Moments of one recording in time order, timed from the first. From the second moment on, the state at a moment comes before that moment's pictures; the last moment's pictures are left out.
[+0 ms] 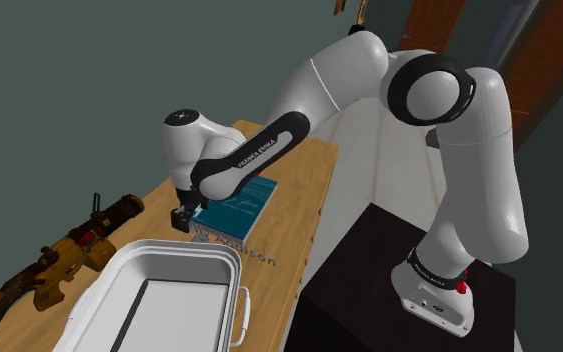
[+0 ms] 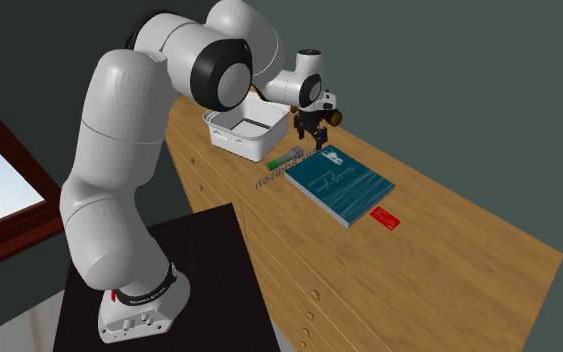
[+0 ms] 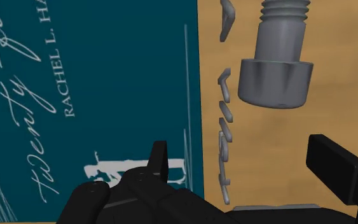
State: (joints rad) arm 0.31 0.56 0.25 -1.75 -0.26 2.34 0.38
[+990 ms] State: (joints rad) arm 0.31 0.62 0.23 -1.73 -0.28 2.39 0.39
